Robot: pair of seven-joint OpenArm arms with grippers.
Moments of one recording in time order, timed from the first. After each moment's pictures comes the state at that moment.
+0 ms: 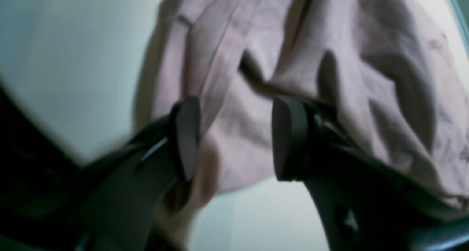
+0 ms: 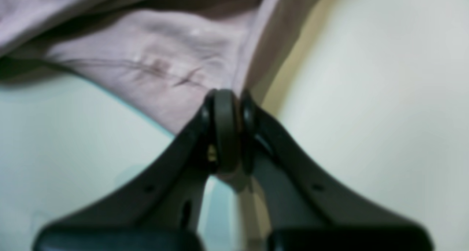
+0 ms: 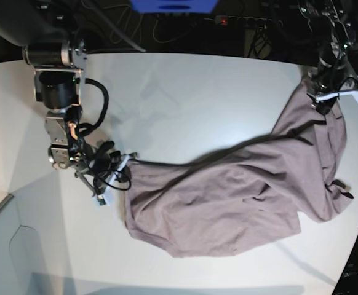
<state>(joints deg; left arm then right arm) 20.6 -1.0 -32.9 90.5 -39.8 0.8 22.1 21.9 5.0 7.4 42.9 -1.3 34.1 -21.4</state>
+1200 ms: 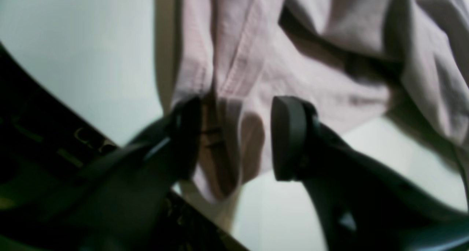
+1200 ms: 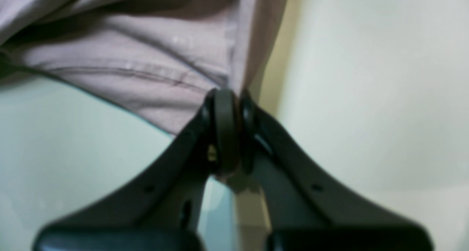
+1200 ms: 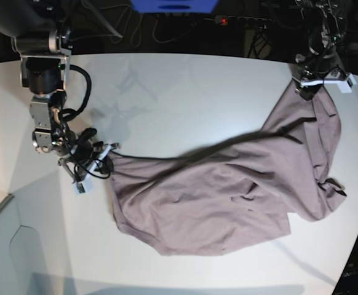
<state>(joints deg) 22.5 -3.7 -27.2 81.3 -40.2 -0.9 19.7 16.9 9.1 7.7 44.1 1.7 34.1 -17.2</state>
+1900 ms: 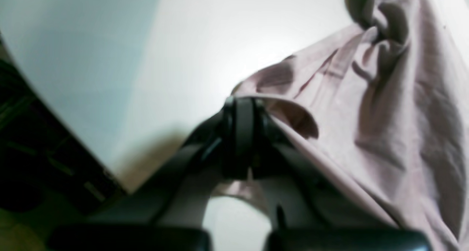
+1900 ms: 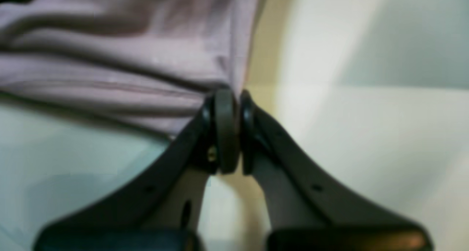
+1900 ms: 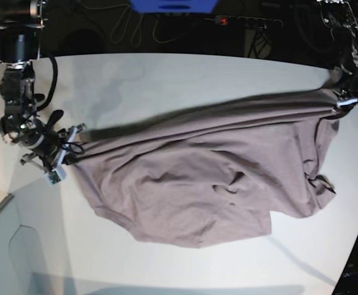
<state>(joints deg) 15.5 -9.9 -35.6 80.2 -40.0 0.1 22.6 3.6 17.7 7.5 75.3 -1.1 34.5 -29.9</state>
